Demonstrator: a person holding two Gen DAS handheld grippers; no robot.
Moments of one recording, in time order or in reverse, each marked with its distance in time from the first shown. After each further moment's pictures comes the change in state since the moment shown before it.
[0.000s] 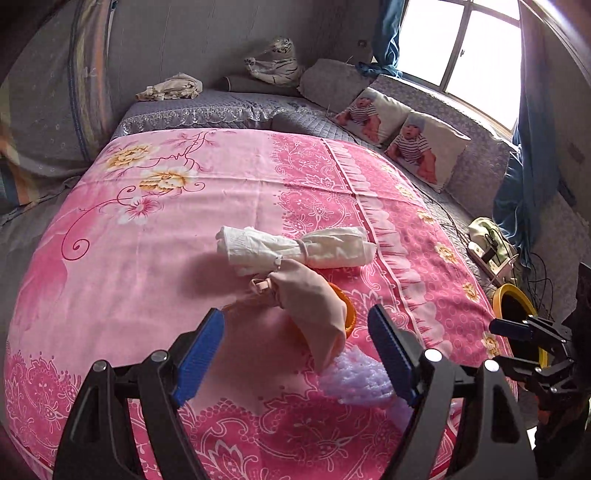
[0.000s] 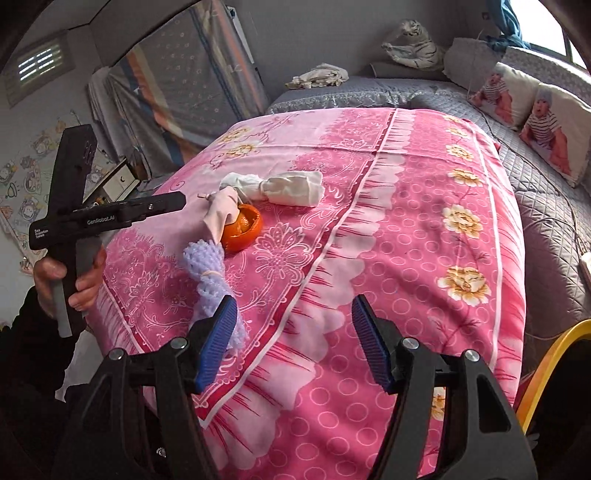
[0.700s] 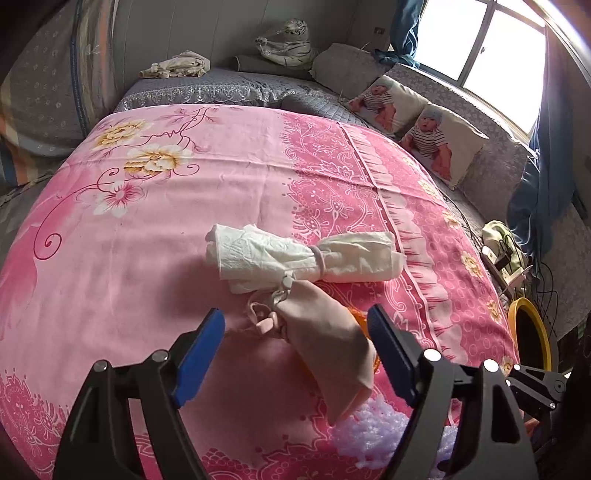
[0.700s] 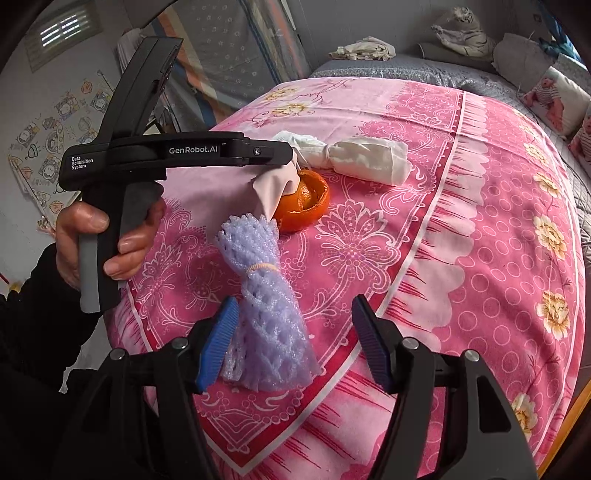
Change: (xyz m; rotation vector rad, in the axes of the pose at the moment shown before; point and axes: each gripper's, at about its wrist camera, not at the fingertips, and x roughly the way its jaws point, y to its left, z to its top) left arm 0.058 0.005 0.021 -0.054 0.070 0.010; right arm 0.061 0.040 0.007 -0.097 0.127 0.094
